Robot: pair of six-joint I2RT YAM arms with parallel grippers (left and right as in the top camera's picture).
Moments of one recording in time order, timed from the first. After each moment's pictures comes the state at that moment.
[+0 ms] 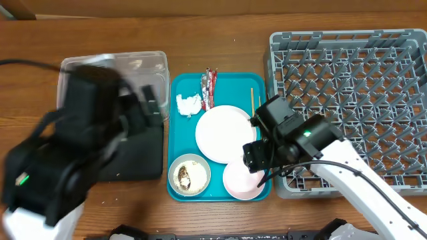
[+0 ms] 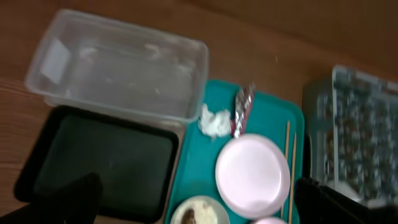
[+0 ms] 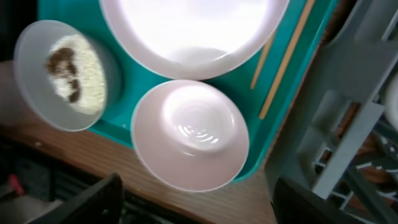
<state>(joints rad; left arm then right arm) -0.32 1.21 1.82 -1.42 -0.21 -0.55 0.61 1.37 1.15 -1.14 -0.18 0.35</state>
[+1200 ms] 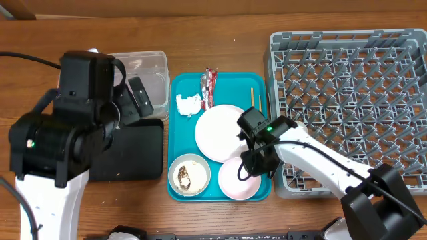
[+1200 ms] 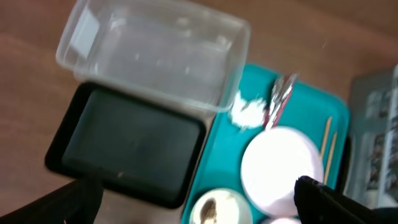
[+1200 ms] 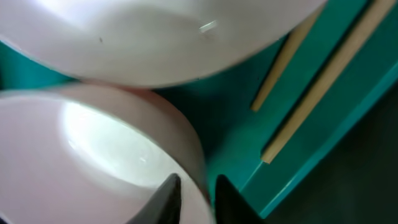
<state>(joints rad) -0.22 1.32 1.84 -1.50 -0.21 -0.55 0.64 1.65 0.99 -0.93 -0.17 0.26</state>
